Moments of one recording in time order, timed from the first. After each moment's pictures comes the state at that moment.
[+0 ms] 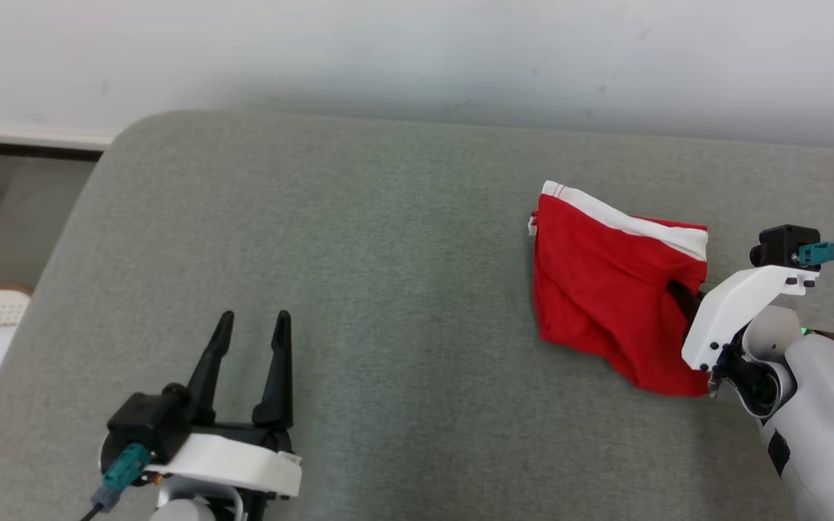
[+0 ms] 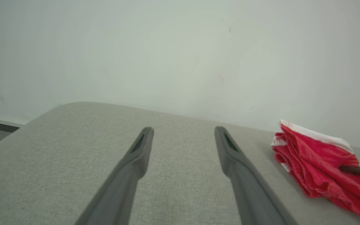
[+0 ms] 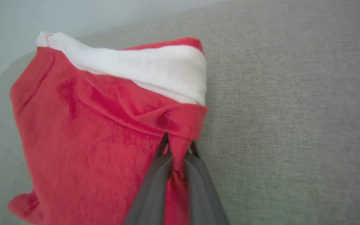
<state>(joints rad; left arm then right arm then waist) -0.20 0.05 -0.10 0.16 -0.25 -0.08 -0.26 -0.80 -0.16 0.29 0.97 0.72 0.13 0.32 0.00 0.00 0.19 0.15</state>
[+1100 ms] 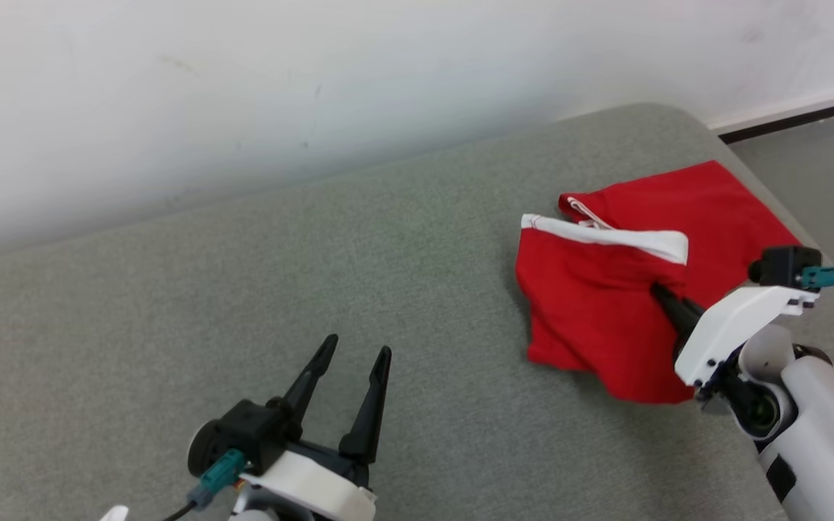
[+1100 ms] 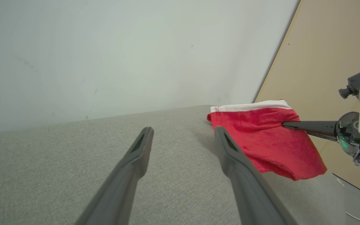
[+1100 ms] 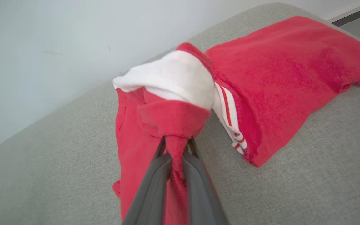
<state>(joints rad) -0.21 0.05 -0.31 0.22 -0.23 -0.11 -0.26 -0.70 -0.20 0.41 0.81 0.91 0.13 0.24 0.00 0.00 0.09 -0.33</state>
